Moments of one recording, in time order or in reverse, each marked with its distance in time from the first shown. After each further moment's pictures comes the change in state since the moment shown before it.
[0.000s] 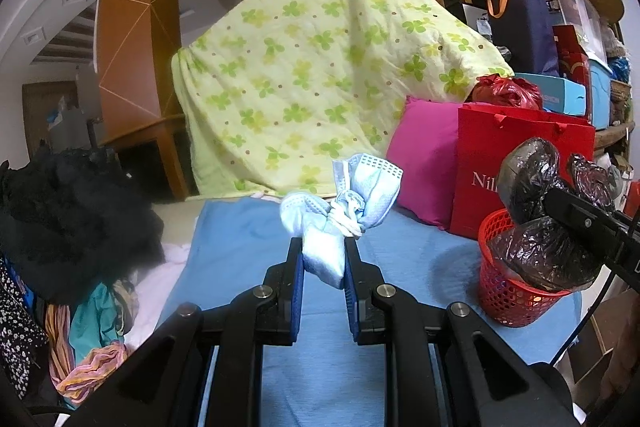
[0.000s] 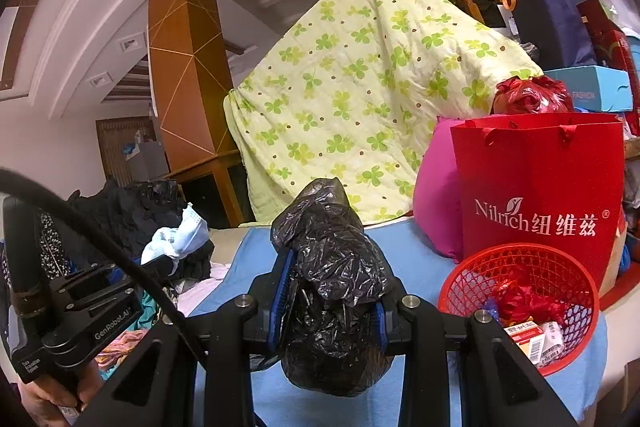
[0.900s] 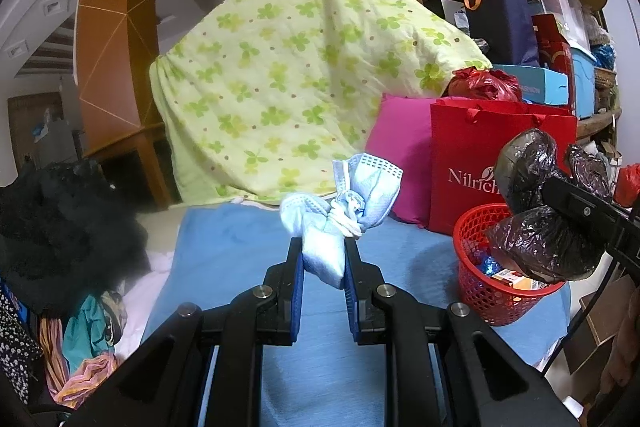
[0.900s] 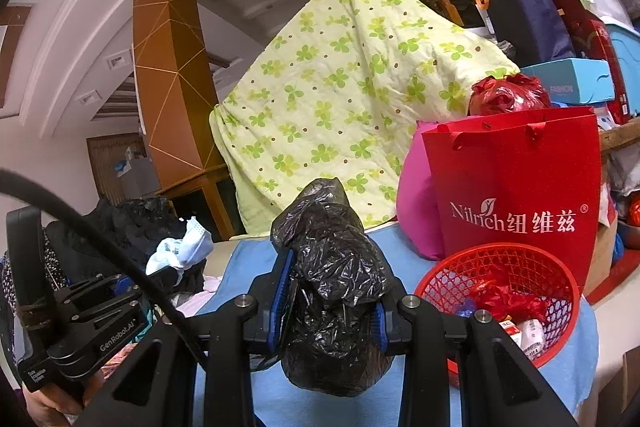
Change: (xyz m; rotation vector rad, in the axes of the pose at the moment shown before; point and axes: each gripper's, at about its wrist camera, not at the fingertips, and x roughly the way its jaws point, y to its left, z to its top) left arm 0.001 -0.033 0.009 0.047 0.004 -0.053; right arm -0.026 -0.018 0.003 0.061 -0.031 -0.048
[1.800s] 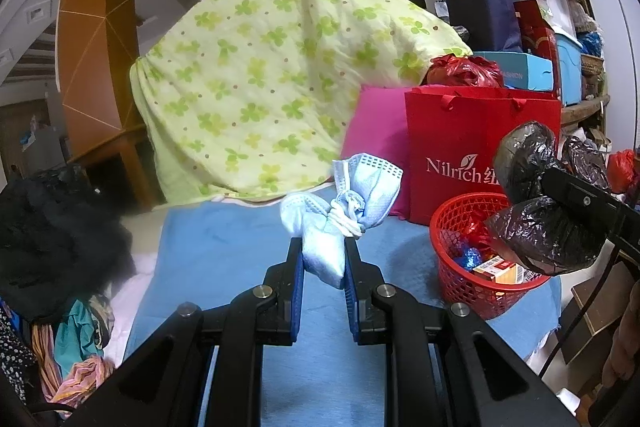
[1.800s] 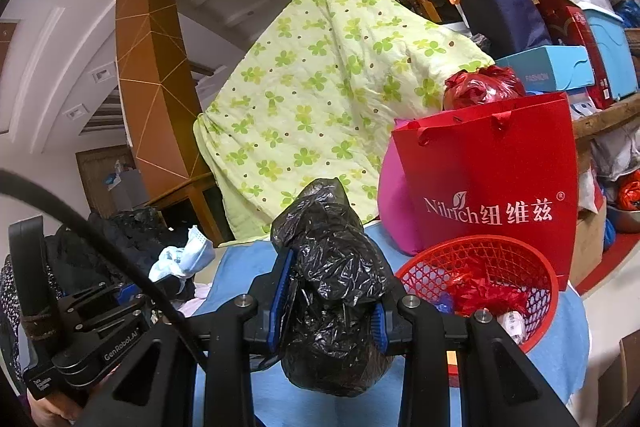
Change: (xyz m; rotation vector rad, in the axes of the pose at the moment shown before) left arm 0.009 -0.032 -0.001 0.039 0.021 -0.043; right arm -0.011 -0.036 -0.002 0.054 -0.005 -0.036
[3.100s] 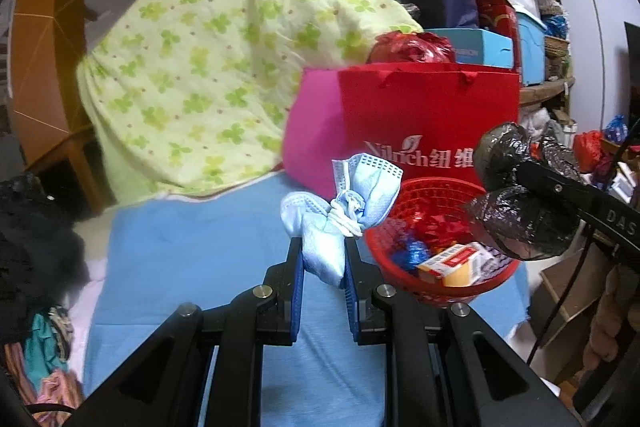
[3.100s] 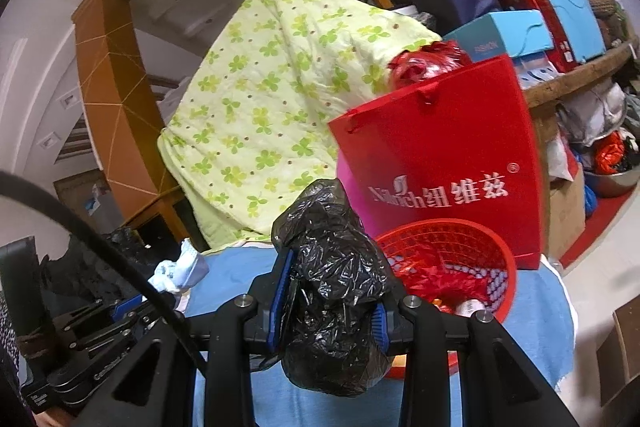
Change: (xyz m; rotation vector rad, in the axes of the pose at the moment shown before) left arm 0.037 -0.065 0.005 0.051 0.056 -0.171; right arm 0.003 -0.081 -0.002 0.131 0.010 -0.095
